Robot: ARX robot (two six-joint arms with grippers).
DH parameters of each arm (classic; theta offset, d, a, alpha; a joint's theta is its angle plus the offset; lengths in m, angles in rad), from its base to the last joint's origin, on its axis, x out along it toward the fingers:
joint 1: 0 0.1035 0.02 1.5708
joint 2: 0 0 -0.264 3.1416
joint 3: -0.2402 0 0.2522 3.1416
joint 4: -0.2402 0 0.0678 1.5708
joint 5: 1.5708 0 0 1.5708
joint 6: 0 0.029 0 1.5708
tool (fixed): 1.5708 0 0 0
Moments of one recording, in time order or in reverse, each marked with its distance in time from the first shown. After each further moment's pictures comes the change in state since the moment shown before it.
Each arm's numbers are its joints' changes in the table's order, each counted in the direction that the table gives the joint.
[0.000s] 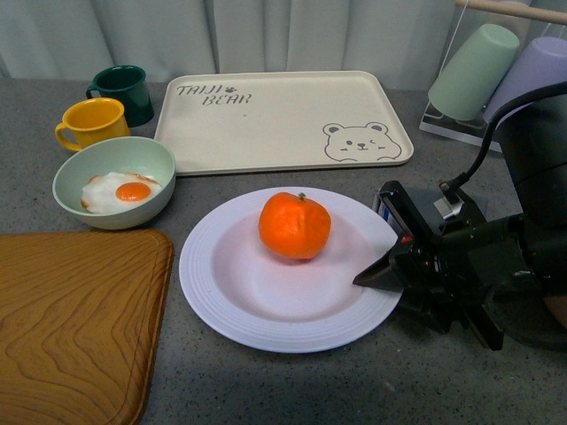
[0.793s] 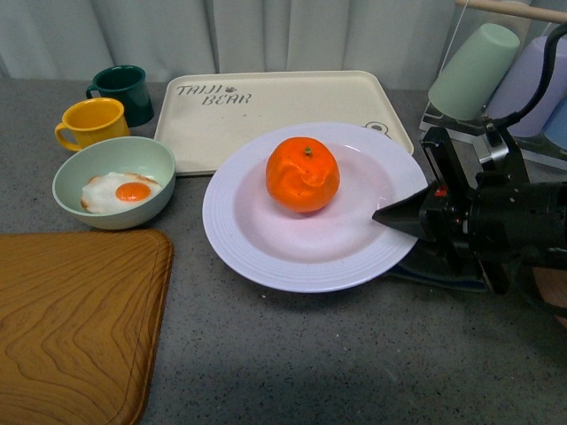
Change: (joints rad) left arm 0.000 0.000 0.000 0.000 0.000 0.000; right arm -0.042 0.044 0.074 0.459 -0.043 0.018
